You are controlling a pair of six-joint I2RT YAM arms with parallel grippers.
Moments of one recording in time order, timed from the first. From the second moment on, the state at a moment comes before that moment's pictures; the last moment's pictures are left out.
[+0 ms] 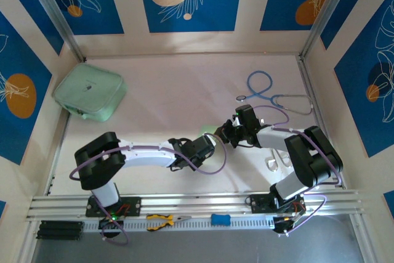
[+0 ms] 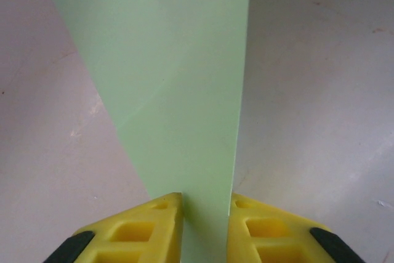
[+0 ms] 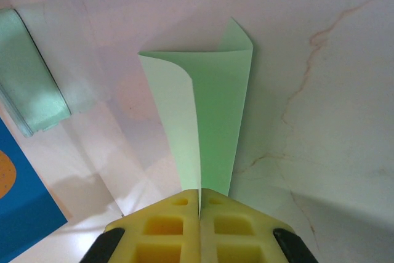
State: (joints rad) left arm -1.15 1.69 0.94 -0.39 -0.31 -0.18; right arm 0.42 1.53 0.57 0.08 -0.56 1.23
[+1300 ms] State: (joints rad) left arm -1.15 1.67 0.93 -0.41 -0.32 -0.23; right arm 0.42 1.53 0.57 0.06 -0.55 1.23
